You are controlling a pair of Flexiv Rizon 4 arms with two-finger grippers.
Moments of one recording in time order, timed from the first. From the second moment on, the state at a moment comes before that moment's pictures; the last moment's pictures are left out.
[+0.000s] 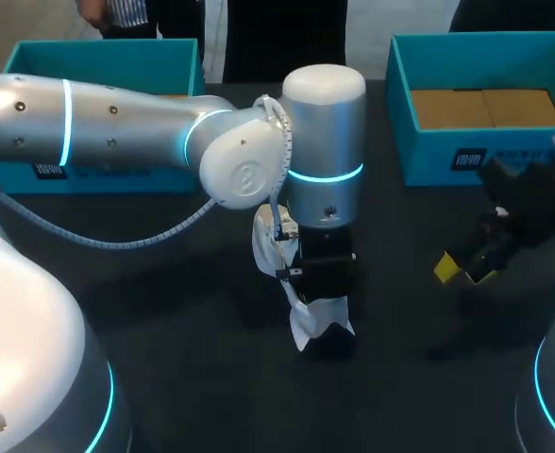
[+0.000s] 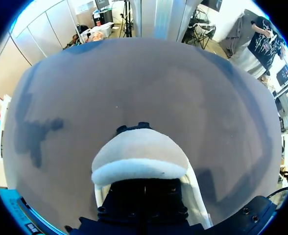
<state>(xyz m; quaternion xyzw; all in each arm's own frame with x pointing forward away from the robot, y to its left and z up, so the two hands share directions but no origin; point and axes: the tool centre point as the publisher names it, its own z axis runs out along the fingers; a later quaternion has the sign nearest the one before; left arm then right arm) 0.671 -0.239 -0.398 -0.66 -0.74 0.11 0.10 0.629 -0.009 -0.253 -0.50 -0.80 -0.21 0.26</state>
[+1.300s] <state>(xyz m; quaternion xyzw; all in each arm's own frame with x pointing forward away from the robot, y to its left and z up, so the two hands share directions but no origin) 0.709 -0.212 -0.351 -0.58 -0.81 0.10 0.06 0.629 -0.009 -0.253 -0.50 -0.80 -0.21 0.26</state>
